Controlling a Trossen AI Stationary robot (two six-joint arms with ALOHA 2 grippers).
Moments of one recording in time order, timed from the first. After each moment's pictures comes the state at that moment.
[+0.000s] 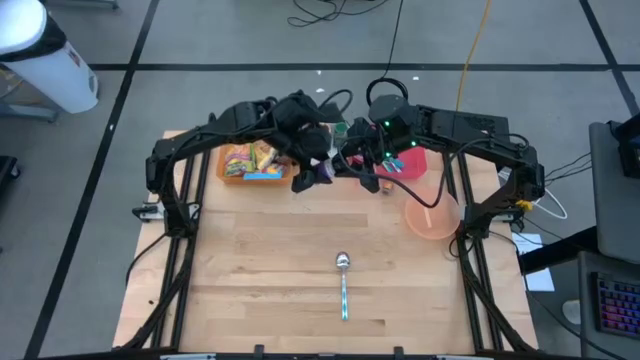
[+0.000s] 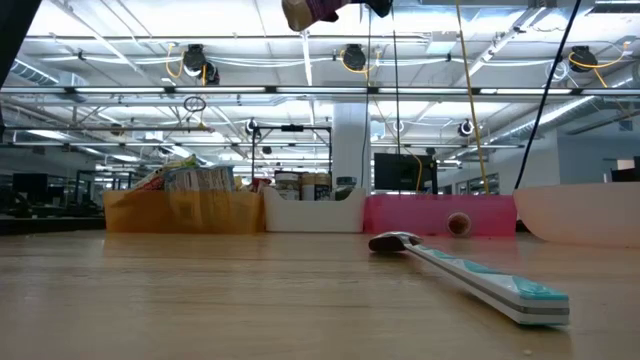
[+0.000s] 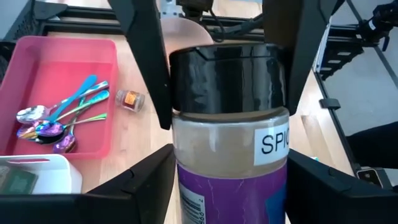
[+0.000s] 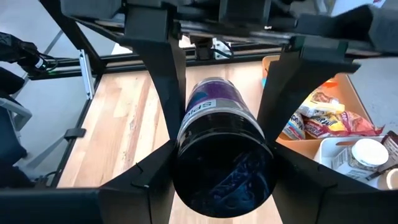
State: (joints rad) left arm 0.28 1.80 2.07 -1.04 0.38 0.16; right arm -0.23 1.54 1.78 -0.81 -0.34 -0.04
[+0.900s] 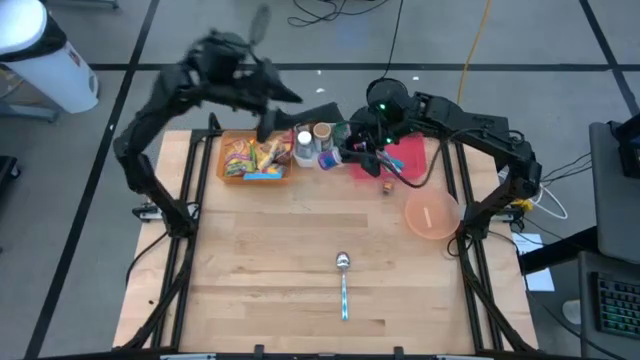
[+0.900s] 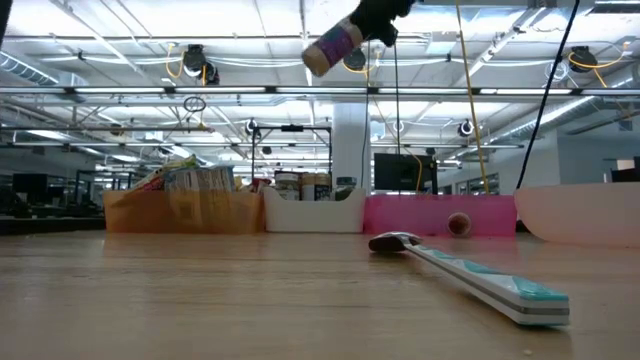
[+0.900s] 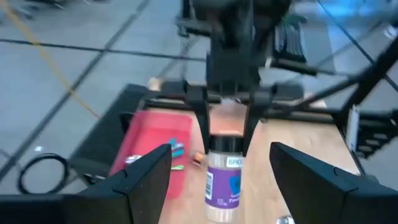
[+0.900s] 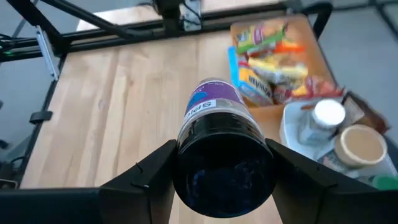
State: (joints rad) left arm 0.49 1.65 2.26 -1.06 0.41 0.15; right arm -0.39 1.57 1.78 -0.91 -0.37 -0.13
